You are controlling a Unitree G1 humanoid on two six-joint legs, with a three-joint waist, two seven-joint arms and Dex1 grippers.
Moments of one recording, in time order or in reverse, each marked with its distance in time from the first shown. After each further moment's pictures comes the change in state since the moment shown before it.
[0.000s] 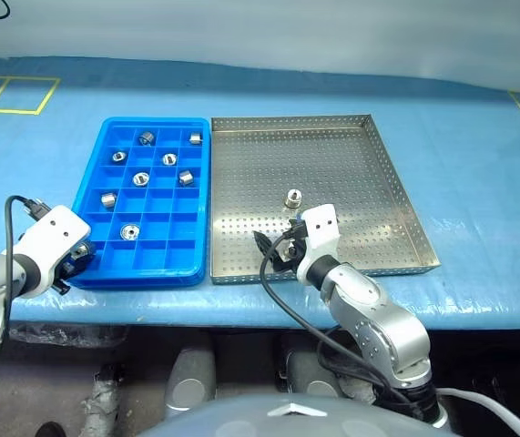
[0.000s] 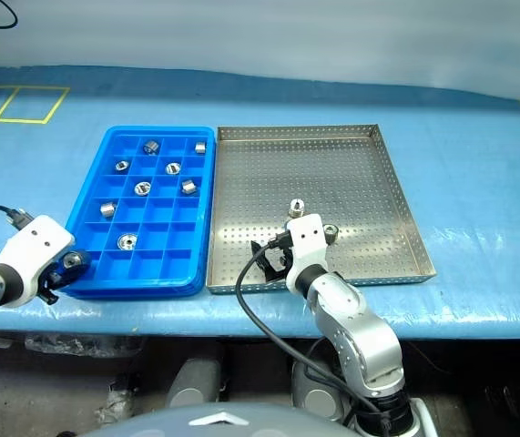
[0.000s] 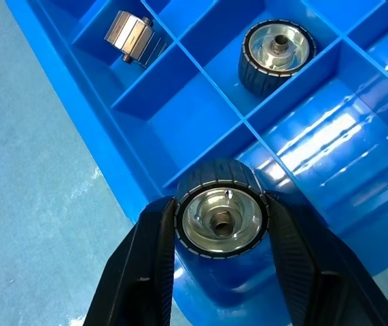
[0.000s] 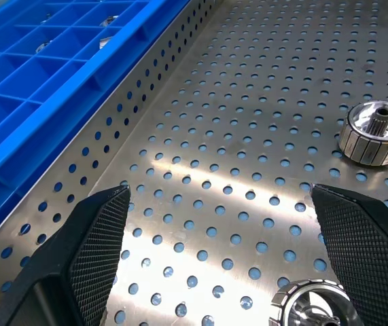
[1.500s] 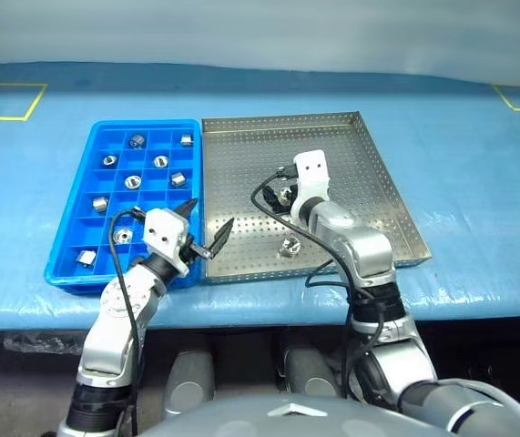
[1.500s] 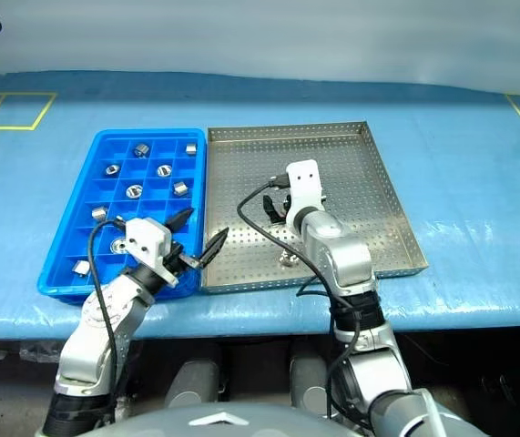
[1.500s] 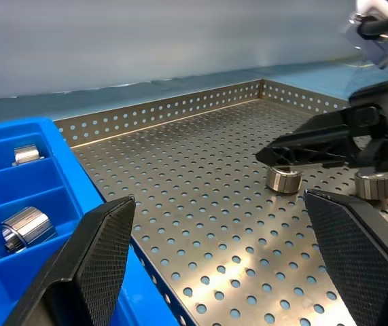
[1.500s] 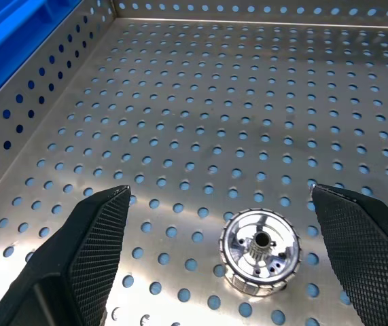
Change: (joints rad) left arm -0.077 -0.715 -0.365 0.169 -0.148 -0.817 0.286; right arm -0.500 0.045 -0.134 0.588 -0.091 -0.054 -0.036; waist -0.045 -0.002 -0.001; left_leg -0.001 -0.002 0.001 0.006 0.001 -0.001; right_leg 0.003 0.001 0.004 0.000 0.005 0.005
